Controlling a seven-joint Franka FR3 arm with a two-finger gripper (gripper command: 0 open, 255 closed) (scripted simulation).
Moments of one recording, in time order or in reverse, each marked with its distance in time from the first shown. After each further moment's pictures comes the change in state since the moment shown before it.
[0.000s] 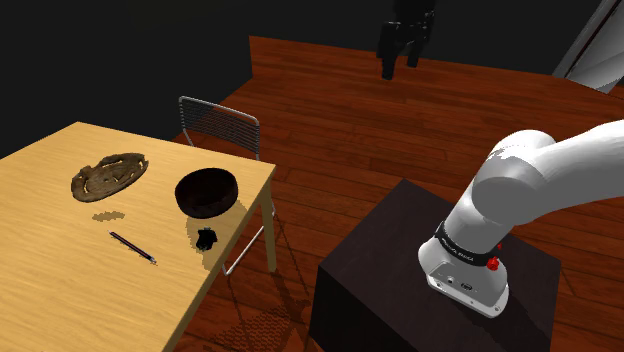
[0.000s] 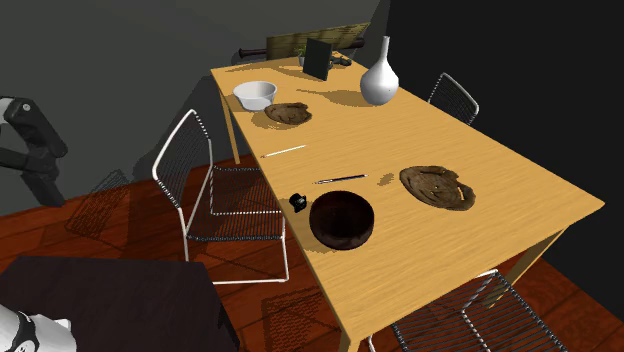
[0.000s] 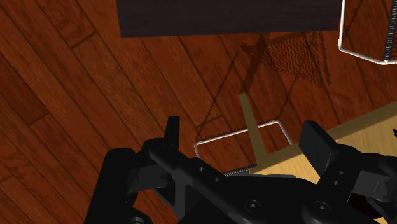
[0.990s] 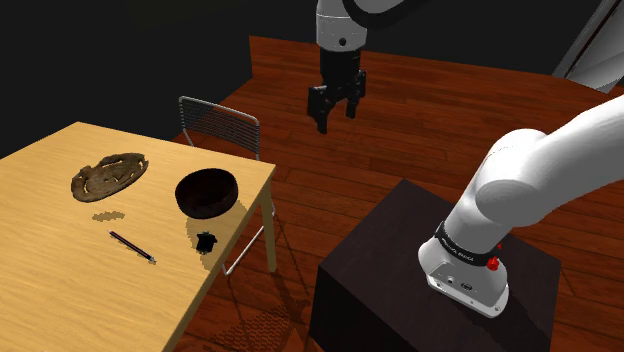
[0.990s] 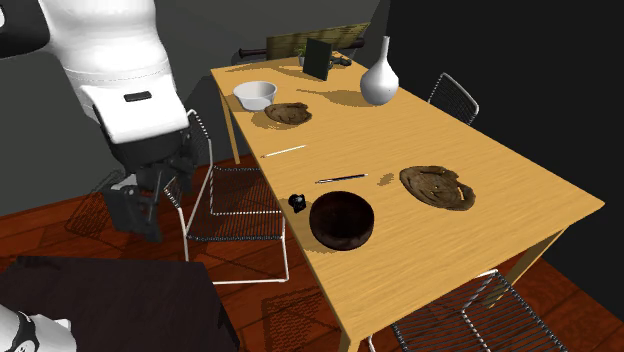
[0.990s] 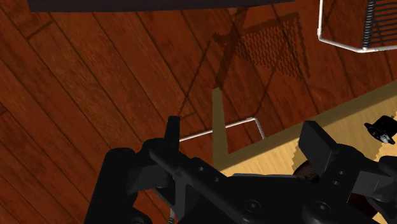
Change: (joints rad) arm 0.069 0.225 0.211 -0.103 0.143 0.331 0.225
